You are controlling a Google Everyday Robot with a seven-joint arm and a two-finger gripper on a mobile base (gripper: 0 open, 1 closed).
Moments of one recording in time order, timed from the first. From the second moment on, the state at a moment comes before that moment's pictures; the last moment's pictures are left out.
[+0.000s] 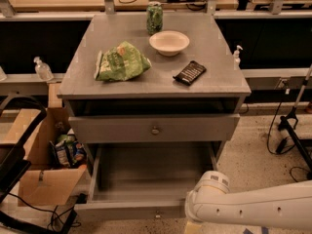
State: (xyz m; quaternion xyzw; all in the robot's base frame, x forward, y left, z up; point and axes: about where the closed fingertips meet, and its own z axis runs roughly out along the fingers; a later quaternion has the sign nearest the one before) arm 0.416 -0.131 0.420 -0.64 0.76 -0.02 0.11
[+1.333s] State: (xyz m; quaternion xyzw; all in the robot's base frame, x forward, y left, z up) arm 0.400 -0.133 0.412 -0.64 0.77 -0.01 0.09
